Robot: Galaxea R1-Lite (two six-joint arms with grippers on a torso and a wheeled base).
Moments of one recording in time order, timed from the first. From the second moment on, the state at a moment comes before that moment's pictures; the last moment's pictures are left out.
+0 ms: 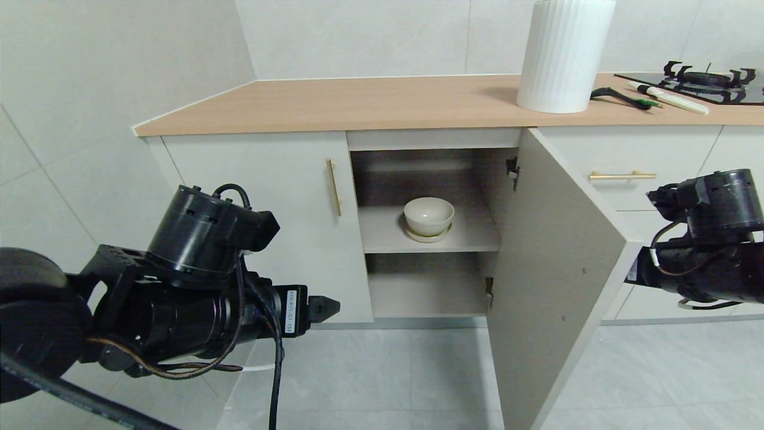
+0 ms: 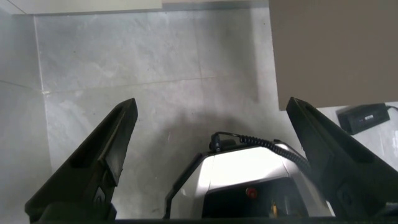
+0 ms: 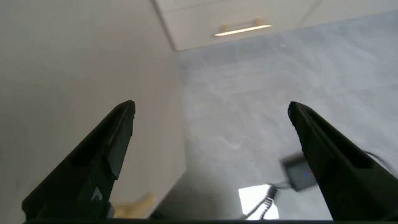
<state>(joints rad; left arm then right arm) -0.56 1.57 -0.91 0.11 0.19 -0.42 0.20 1.64 -0.88 -0.13 -0.23 0.29</state>
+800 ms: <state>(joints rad) -0.56 1.52 -0.92 0.11 0.19 -0.42 0.42 1.93 -1.18 -0.19 -0.17 0.31</state>
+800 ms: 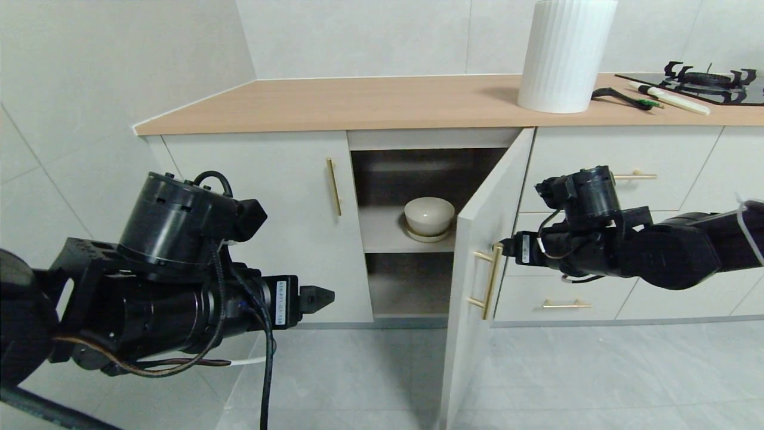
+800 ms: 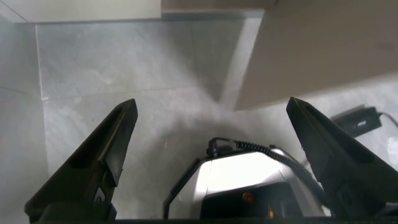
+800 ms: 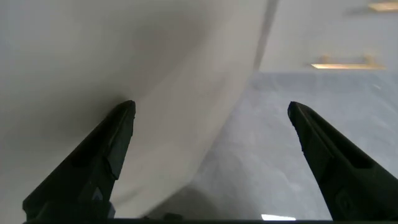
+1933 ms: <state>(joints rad) -0.56 1.47 -0.93 0.12 0.19 -0.40 0.43 2.20 -1.29 -0.43 -0.08 0.50</state>
